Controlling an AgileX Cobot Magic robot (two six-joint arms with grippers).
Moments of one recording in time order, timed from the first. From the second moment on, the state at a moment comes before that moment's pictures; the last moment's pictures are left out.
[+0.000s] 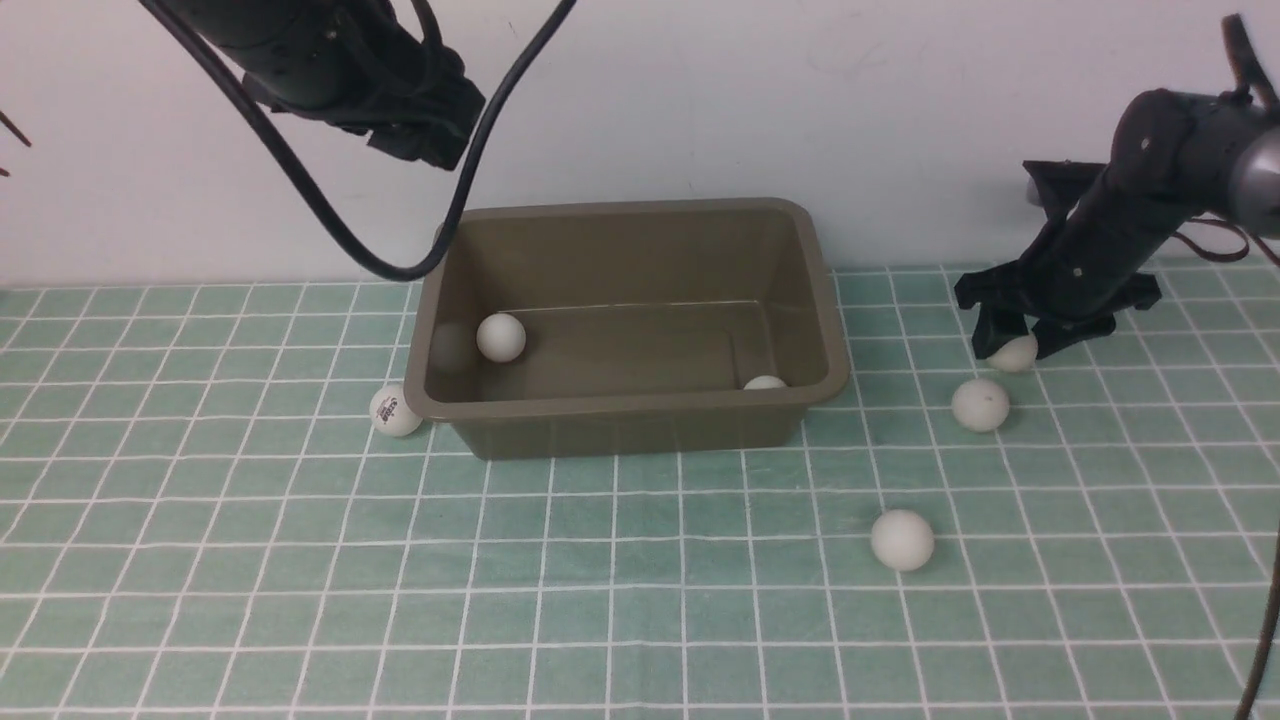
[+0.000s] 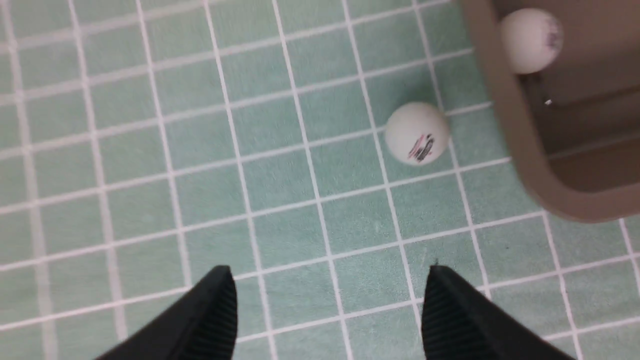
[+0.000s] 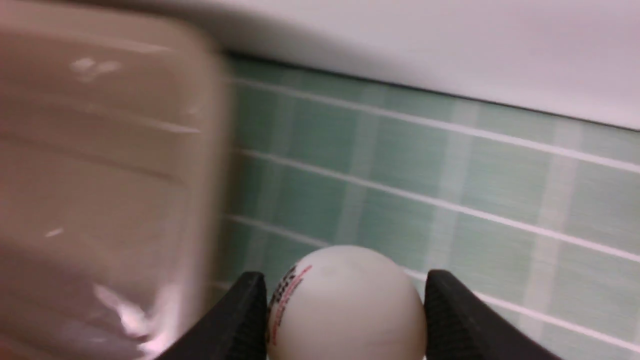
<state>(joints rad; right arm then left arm) 0.12 2.35 -2.30 0.35 1.24 -0.22 0.10 1.63 -1.33 -0.23 0.87 0.37</state>
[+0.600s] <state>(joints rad) 0.40 2.35 -2.31 0.27 1.22 -0.23 0.15 1.75 -1.19 -0.49 0.65 0.69</state>
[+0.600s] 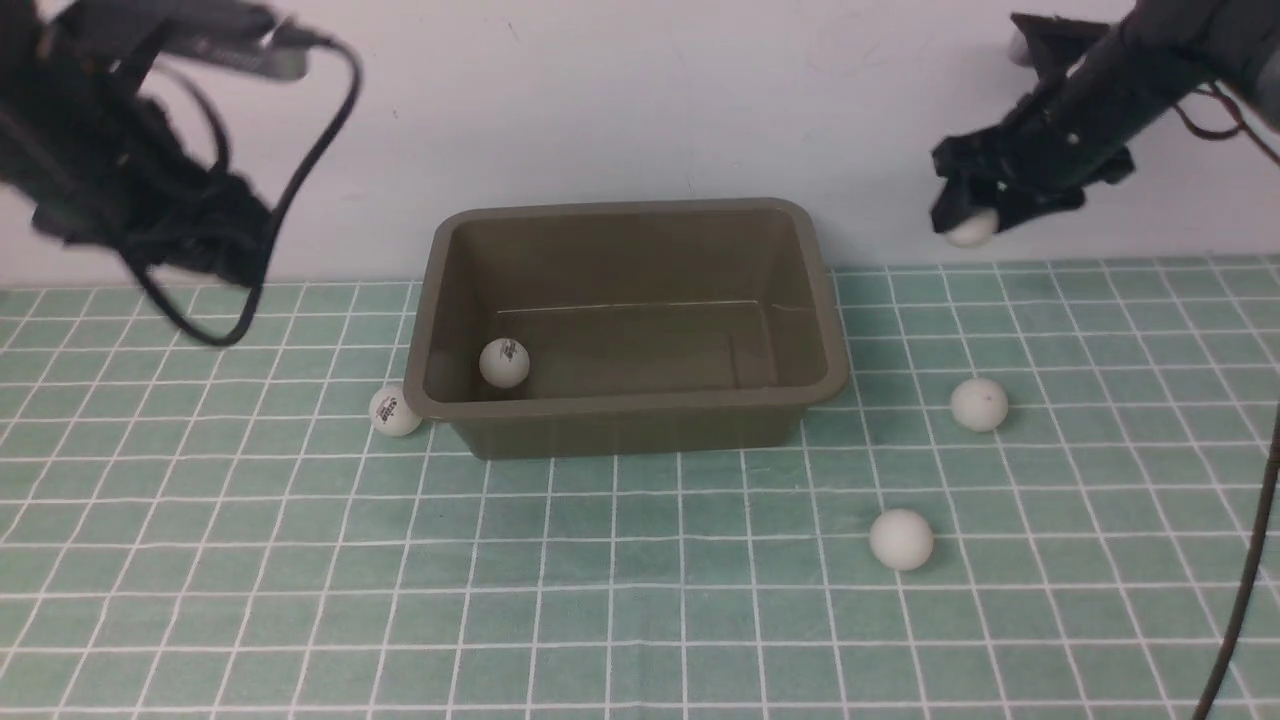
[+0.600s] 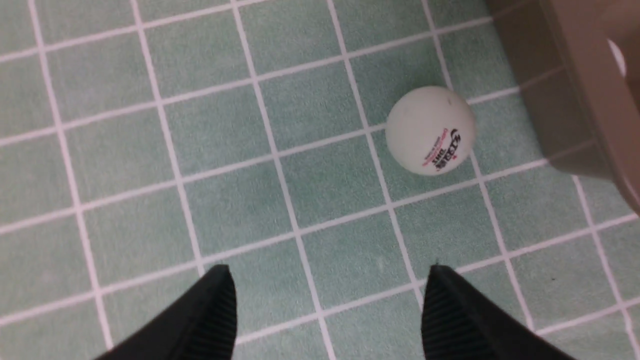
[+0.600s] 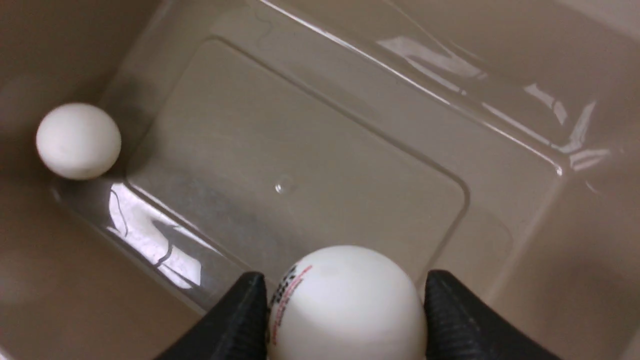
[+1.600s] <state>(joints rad) 0.40 2.42 -2.31 0.27 1.22 -0.25 0.15 1.99 -1.19 -1.12 0.71 2.28</state>
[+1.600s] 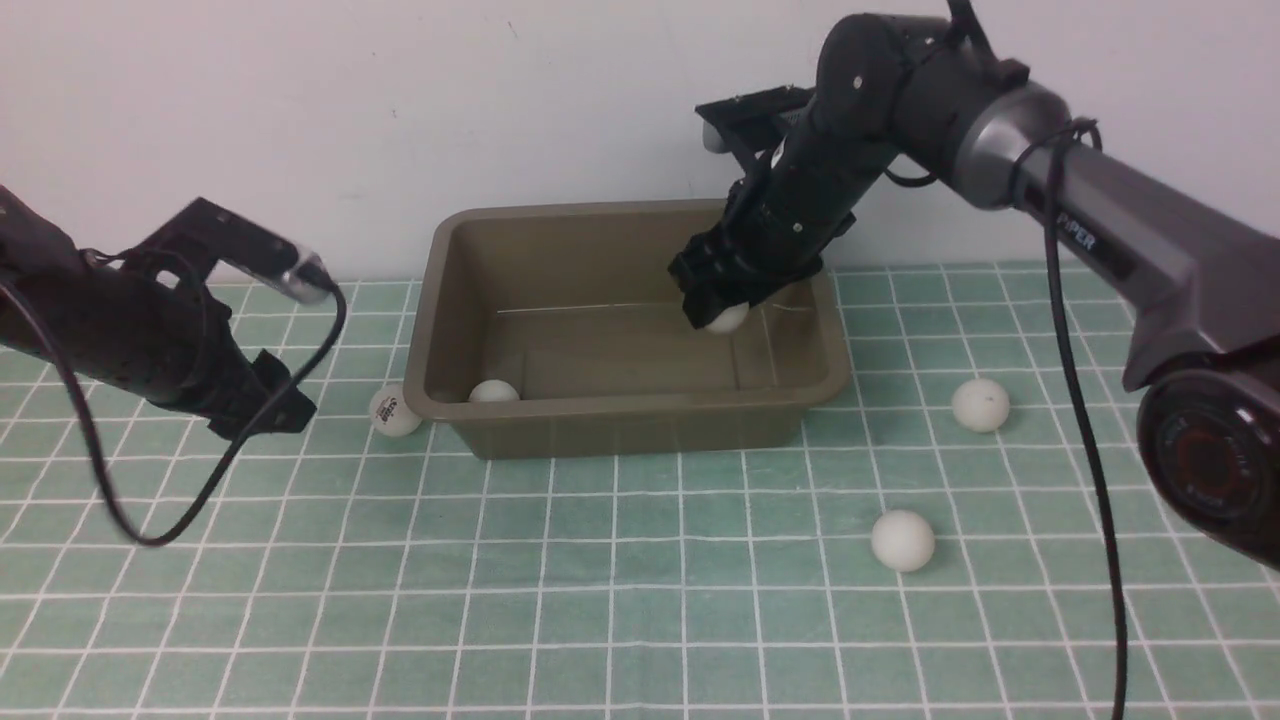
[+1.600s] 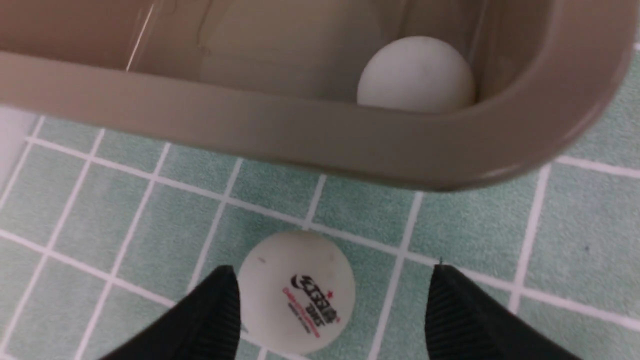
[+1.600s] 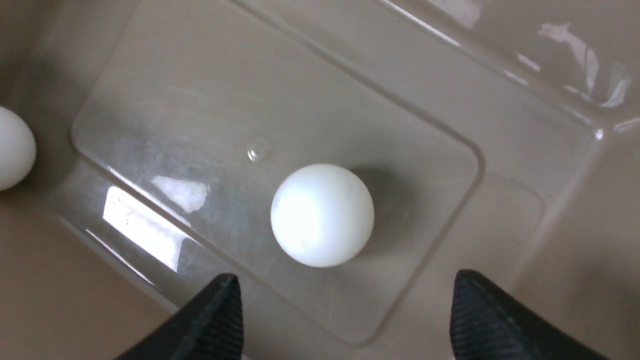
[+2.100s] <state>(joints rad) 0.40 2.36 -2.41 0.27 1.25 -0.25 0.15 2.09 -1.23 -1.34 0.70 2.39</state>
